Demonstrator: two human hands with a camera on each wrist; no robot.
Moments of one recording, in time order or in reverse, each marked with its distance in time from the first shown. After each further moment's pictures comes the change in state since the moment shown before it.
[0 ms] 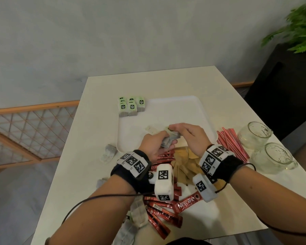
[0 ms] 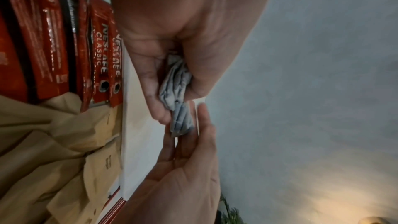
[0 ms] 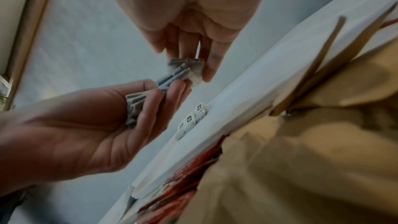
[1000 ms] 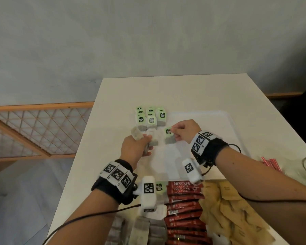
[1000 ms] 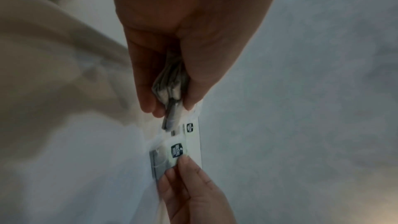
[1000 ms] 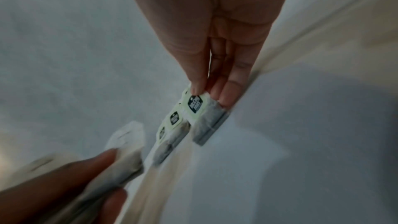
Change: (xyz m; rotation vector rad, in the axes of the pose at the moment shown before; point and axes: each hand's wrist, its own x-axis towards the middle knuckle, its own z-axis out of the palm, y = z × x) left_hand 0.079 0.060 -0.115 0.242 0.324 0.257; right_hand 0.169 0.017 0.072 -0.041 -0.051 0.358
